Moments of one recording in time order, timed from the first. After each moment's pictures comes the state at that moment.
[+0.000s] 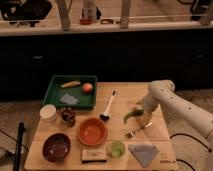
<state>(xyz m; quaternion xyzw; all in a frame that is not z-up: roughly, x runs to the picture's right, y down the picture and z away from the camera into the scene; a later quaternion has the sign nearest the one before) 0.238 0.166 0.883 -0.32 -0.13 -0.05 0.94</state>
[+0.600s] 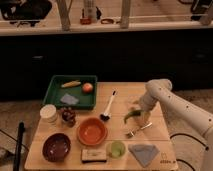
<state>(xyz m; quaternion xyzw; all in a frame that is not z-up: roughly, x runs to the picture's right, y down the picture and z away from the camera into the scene) 0.226 0.160 0.886 -0.31 -0.14 -0.07 0.94</state>
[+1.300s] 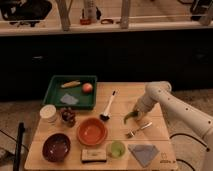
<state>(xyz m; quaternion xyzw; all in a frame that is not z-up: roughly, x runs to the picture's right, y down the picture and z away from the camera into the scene) 0.212 0.164 0.897 -0.29 -0.17 -0.09 0.94</state>
